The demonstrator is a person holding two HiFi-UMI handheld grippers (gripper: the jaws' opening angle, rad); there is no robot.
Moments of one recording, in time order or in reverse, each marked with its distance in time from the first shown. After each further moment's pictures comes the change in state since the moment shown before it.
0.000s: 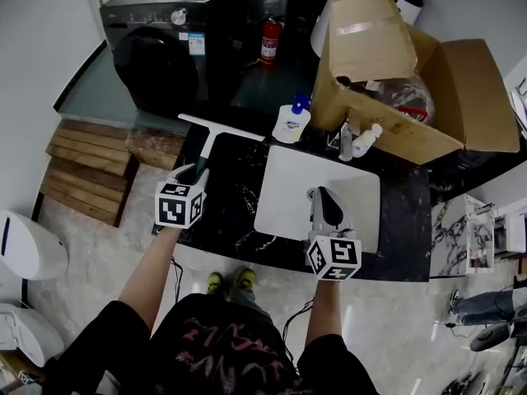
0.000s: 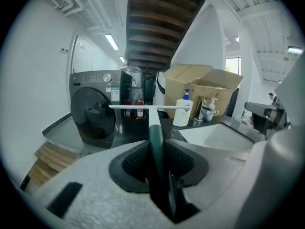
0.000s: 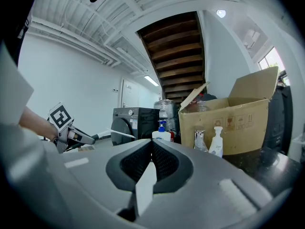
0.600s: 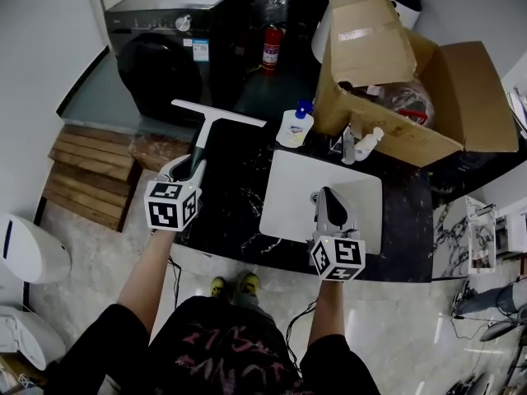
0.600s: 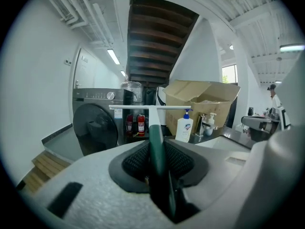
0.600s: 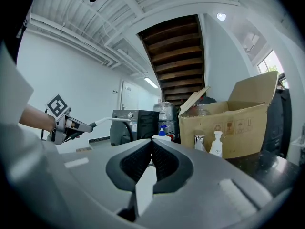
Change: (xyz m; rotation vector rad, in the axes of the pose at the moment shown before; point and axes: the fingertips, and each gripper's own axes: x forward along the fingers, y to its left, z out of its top) left arm -0.038 0.012 0.053 0.025 -0.166 0.004; right arm -0.002 0.006 0.014 -0.014 -0.027 -0.013
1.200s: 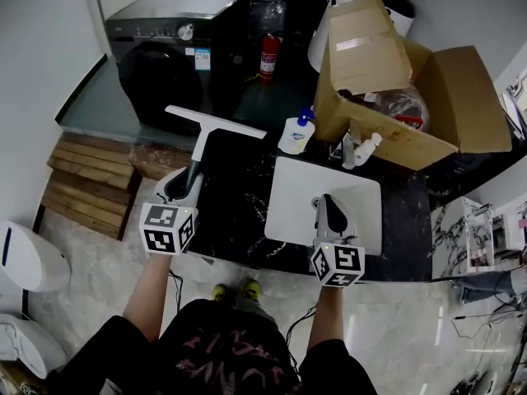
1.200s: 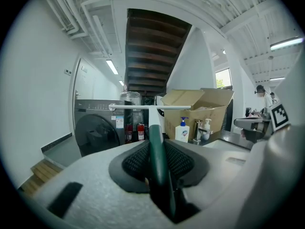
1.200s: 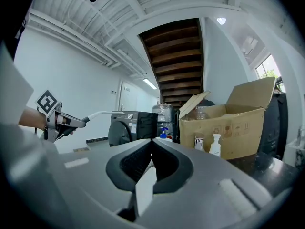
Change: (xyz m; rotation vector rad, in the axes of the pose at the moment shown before) left arm -0.049 0.002 0.014 0.045 -0.112 -0.017; right arm -0.012 0.019 0.009 -0.009 -0.014 -0.037
